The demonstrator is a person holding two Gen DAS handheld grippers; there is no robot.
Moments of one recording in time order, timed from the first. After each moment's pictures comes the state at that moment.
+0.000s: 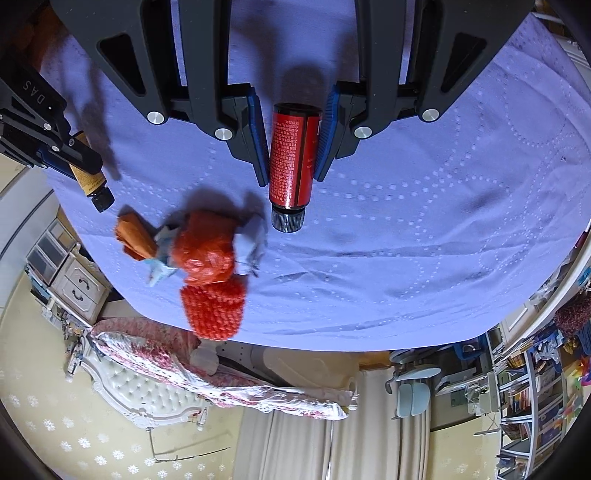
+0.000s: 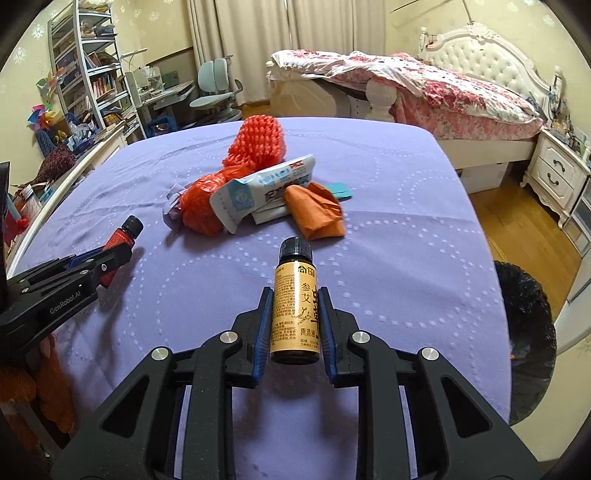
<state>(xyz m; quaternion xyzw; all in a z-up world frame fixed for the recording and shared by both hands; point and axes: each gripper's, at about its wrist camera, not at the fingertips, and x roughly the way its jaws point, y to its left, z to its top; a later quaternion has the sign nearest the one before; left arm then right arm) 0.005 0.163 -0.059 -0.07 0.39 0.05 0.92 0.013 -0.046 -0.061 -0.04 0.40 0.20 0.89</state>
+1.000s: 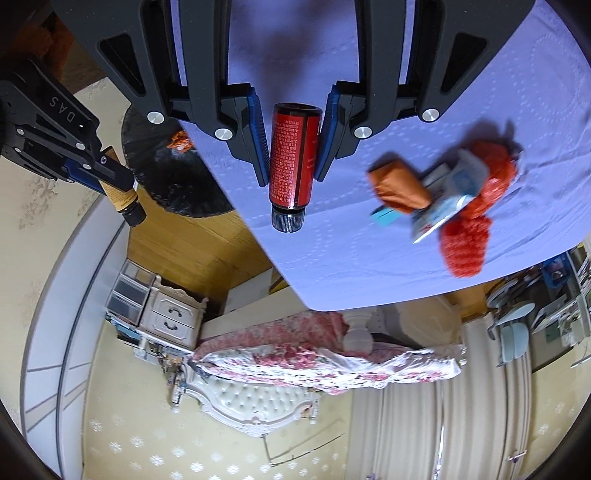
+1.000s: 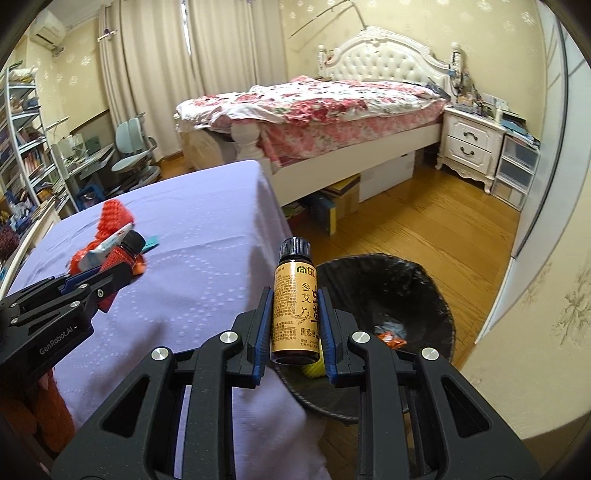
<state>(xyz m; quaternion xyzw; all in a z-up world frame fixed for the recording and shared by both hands) 0.049 -0.035 -0.033 0.01 0.35 -0.12 0.93 0.018 -0.228 -0.040 0.04 0.35 0.05 0.93</state>
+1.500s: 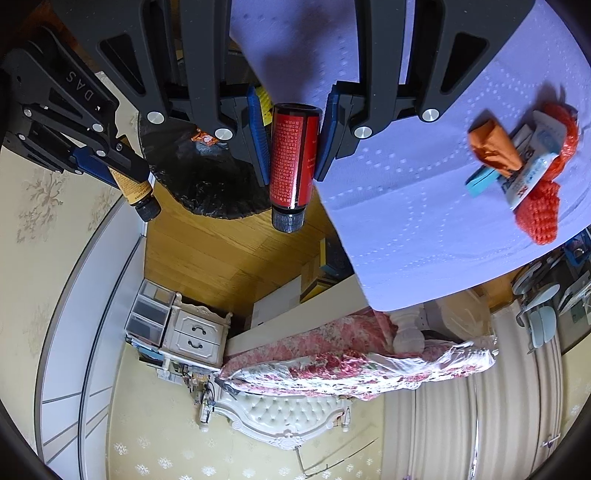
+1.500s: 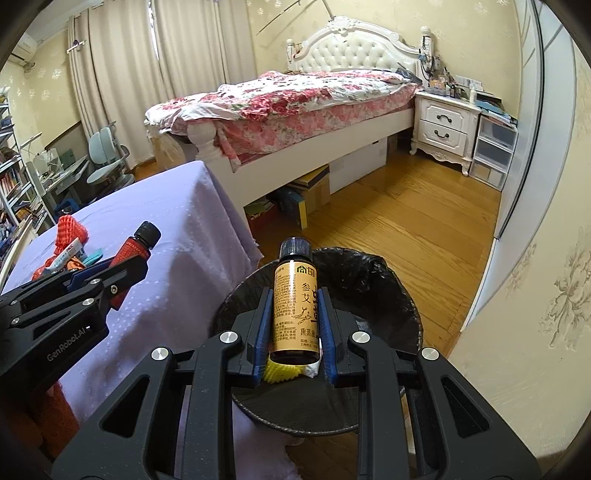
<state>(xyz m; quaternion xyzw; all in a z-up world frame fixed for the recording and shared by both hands) 0.080 -0.108 -0.051 0.04 0.36 -0.16 0.92 0.040 -0.282 -0.063 0.07 0.36 0.00 0.93</state>
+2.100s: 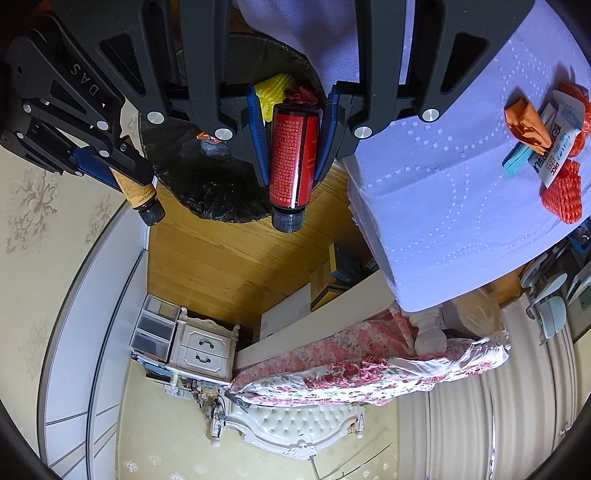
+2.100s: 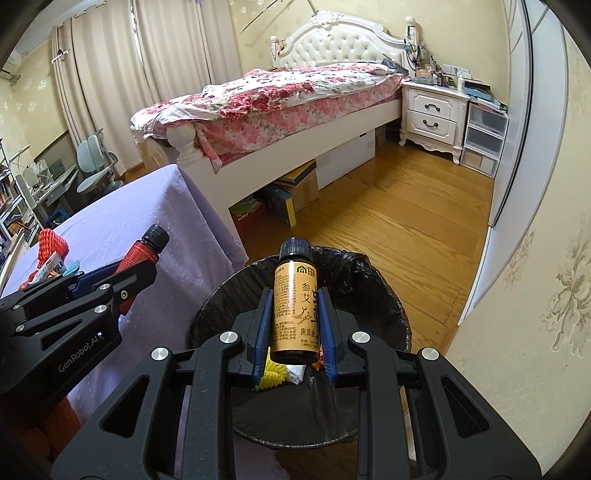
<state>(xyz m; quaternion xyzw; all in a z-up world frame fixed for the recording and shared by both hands) 0.096 -0.142 -0.063 0.06 0.38 -0.17 0.91 0.054 -0.308 -0.076 0.09 0.37 -0.02 0.93</state>
